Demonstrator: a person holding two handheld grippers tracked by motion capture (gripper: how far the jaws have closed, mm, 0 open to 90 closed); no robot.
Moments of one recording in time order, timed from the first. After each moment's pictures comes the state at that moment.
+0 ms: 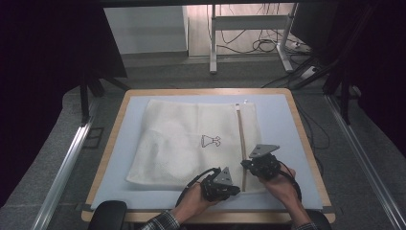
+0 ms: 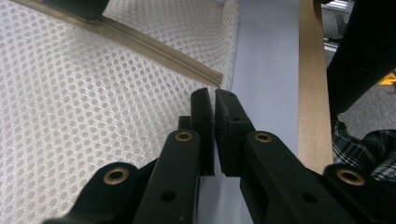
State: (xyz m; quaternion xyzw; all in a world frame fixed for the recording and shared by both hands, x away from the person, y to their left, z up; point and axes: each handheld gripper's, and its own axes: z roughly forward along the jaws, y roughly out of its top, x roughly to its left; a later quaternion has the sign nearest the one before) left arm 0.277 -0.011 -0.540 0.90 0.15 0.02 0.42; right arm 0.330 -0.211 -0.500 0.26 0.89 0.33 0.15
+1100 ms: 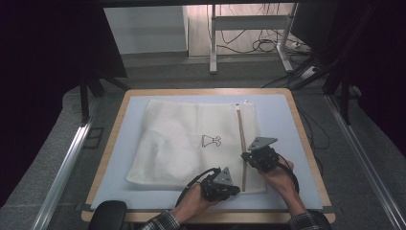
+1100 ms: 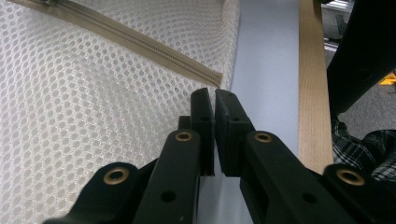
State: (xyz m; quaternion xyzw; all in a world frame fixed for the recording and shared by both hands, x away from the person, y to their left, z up) left arm 0.277 -0.012 -0.540 0.89 0.15 0.02 0.42; right arm 0.354 -0.209 -0.498 0.26 0.89 0.33 0.17
